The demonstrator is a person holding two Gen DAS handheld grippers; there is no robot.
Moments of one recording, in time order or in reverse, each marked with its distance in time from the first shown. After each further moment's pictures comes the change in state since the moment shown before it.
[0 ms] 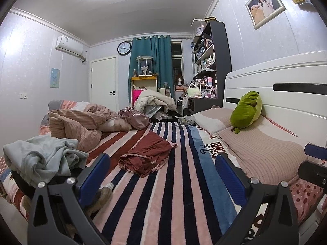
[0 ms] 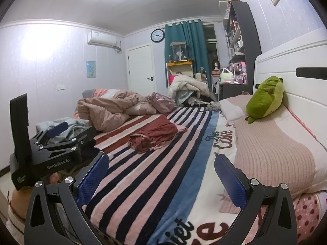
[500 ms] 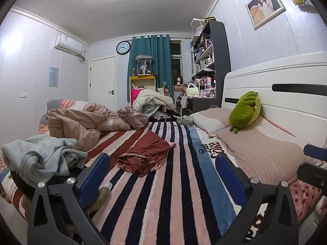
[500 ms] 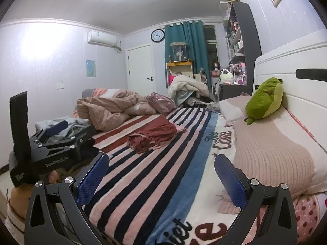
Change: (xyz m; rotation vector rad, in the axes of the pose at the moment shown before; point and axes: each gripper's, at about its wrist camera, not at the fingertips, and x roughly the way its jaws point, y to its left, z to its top) left arm 0.001 0.000 0.001 -0.003 0.005 -0.008; right arm 0.000 0.000 0.000 -0.006 0.002 -0.002
